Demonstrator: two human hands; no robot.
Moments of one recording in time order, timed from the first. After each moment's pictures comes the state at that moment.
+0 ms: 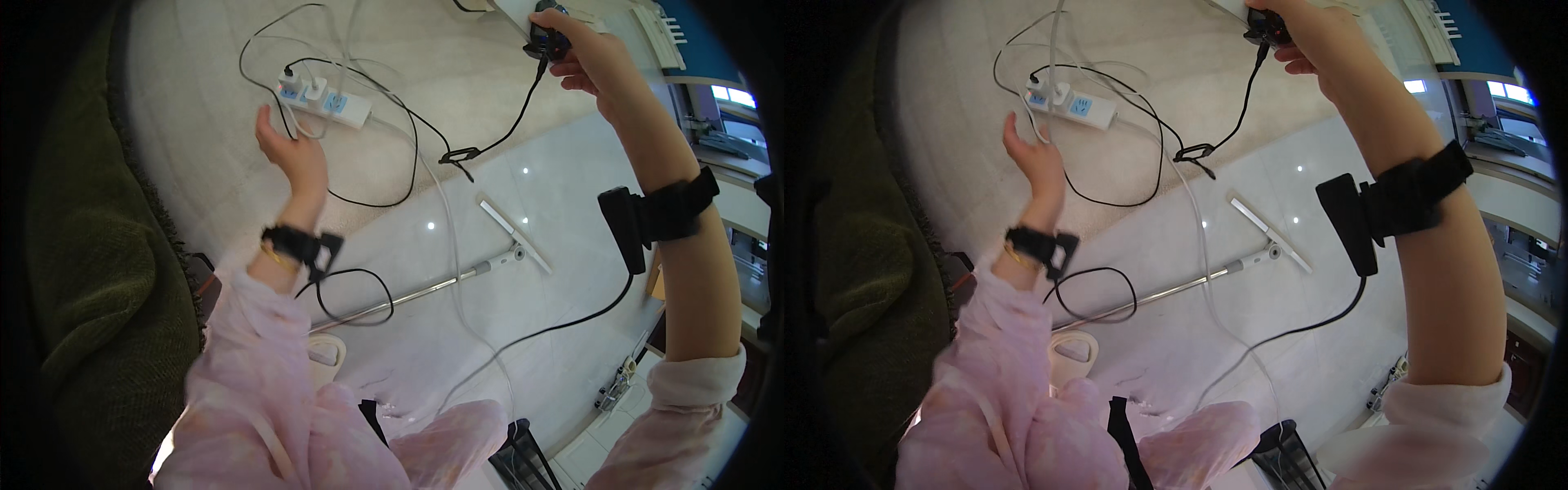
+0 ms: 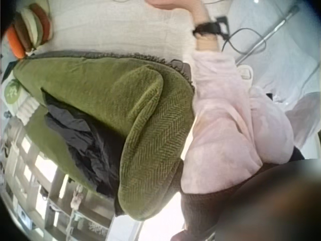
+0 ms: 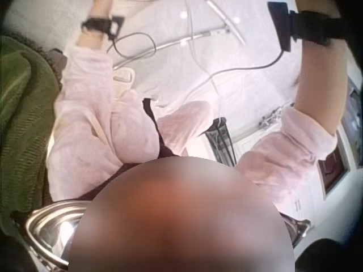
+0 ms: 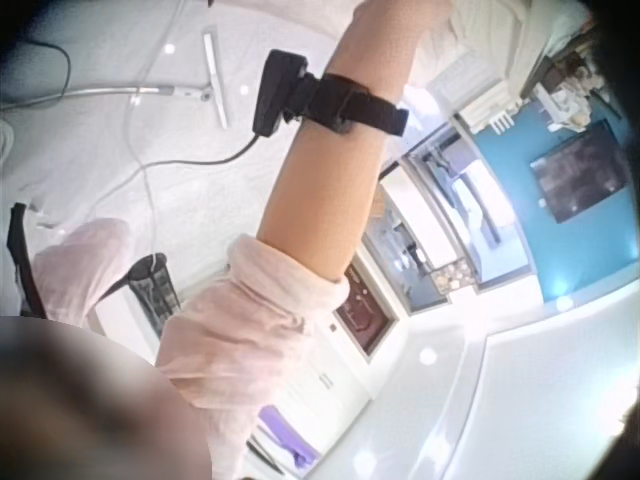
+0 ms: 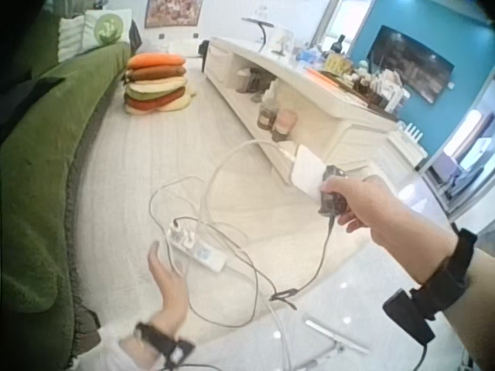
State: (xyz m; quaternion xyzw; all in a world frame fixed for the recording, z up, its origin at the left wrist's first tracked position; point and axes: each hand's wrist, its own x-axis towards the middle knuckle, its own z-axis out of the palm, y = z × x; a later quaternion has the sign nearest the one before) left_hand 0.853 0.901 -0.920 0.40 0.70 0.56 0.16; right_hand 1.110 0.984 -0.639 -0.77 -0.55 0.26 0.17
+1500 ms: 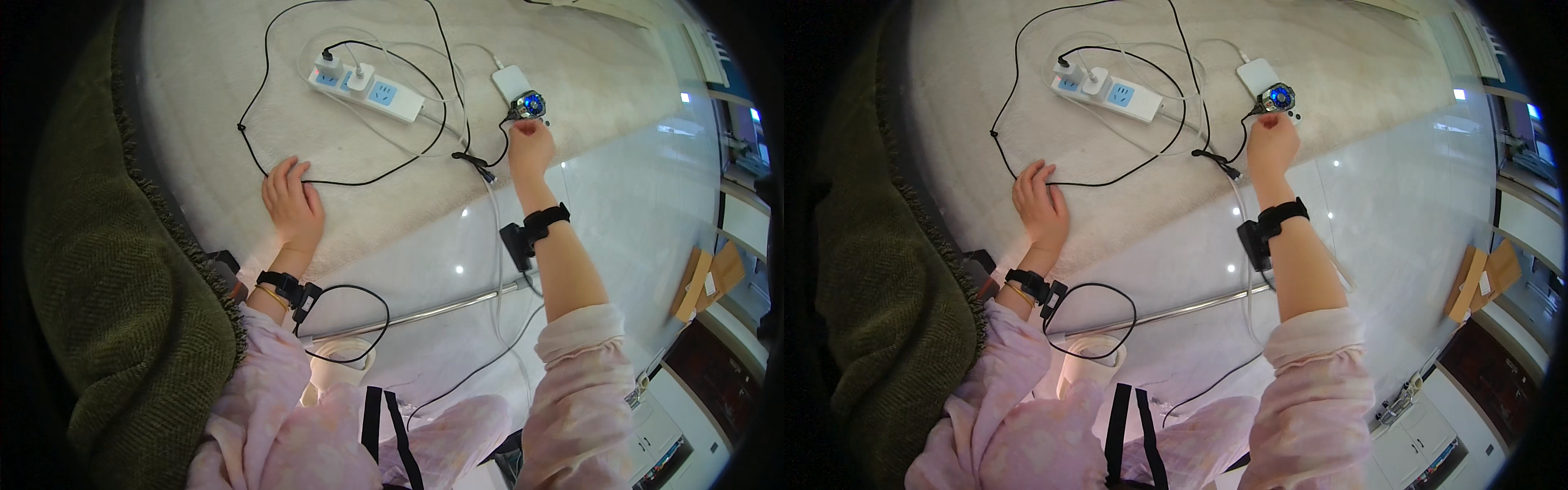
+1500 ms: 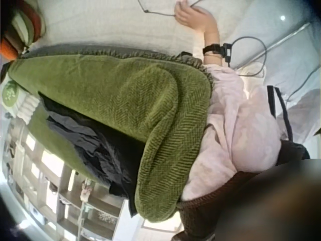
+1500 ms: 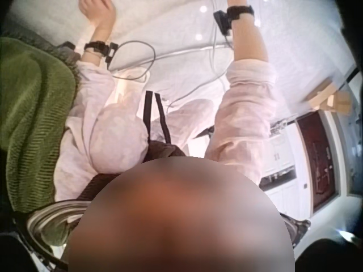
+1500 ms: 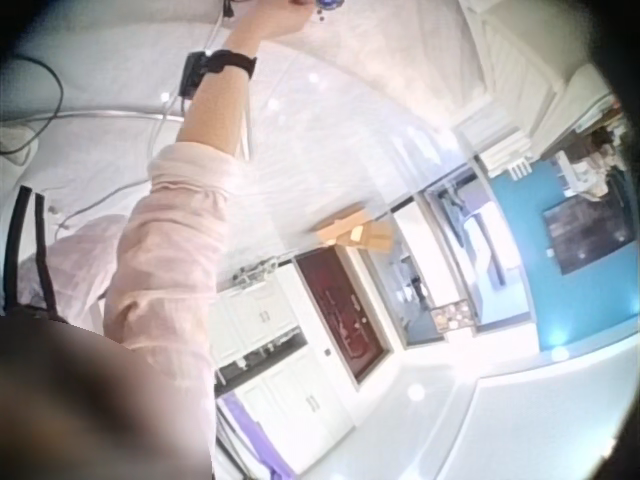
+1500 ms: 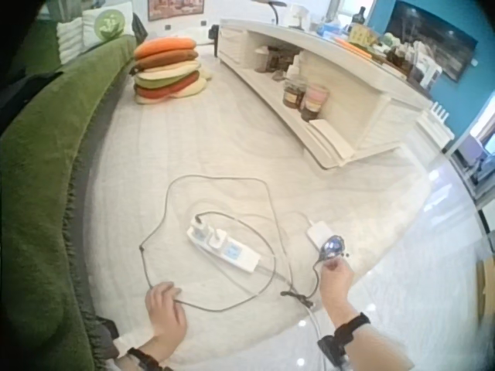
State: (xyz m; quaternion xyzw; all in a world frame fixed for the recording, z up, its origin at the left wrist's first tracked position) left_hand 0.759 0.819 -0.967 0.69 0.67 0.27 0.04; right_hand 1.124 0.936 -0.939 -0.82 -0.49 0.13 0.26
